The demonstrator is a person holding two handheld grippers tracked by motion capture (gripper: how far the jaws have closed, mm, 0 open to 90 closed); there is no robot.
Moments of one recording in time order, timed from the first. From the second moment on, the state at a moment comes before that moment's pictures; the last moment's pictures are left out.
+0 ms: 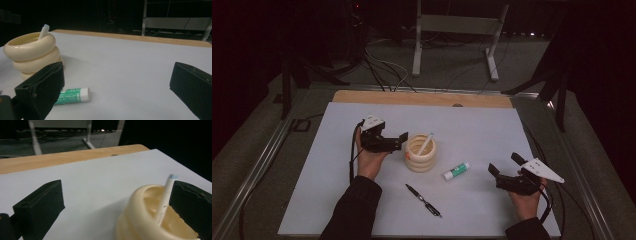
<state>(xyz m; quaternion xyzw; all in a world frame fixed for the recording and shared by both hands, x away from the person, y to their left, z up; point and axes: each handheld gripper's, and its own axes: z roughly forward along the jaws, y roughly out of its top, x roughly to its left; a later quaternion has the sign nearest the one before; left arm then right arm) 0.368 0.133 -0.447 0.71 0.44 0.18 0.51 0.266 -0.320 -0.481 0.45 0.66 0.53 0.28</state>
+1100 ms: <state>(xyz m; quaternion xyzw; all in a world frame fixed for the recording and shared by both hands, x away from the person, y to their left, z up) 0.308 0.207 -0.463 0.73 0.43 0.25 0.47 0.267 -0.319 -0.483 0.45 0.66 0.53 0.27</state>
